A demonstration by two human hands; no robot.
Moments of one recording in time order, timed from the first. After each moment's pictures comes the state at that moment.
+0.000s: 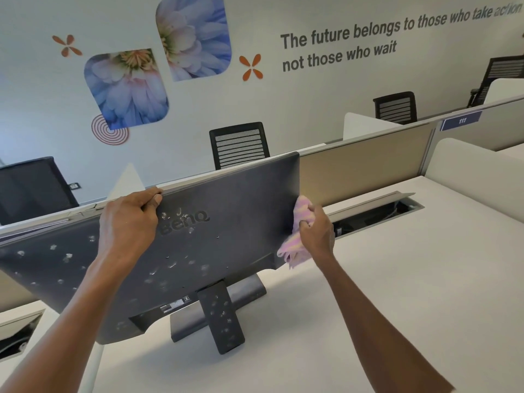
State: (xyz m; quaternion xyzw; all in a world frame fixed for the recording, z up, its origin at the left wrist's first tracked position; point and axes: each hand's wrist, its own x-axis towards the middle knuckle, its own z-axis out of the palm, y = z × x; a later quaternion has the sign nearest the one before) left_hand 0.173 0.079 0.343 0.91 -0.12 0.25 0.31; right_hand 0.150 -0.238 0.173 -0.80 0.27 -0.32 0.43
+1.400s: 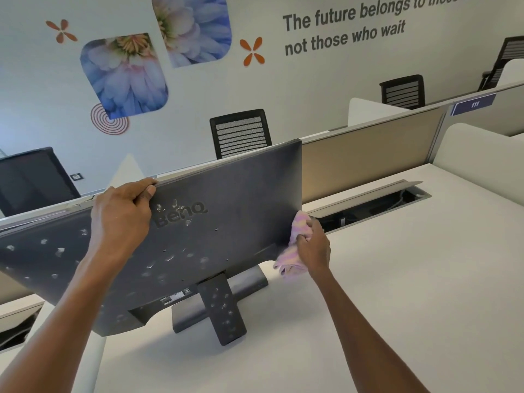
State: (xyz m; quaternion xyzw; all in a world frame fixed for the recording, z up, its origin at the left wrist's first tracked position) left_hand 0.182 0.083 0.339 0.91 -0.12 0.25 0.30; right_hand 0.149 -0.219 0.114 -0.79 0.31 -0.25 0.47
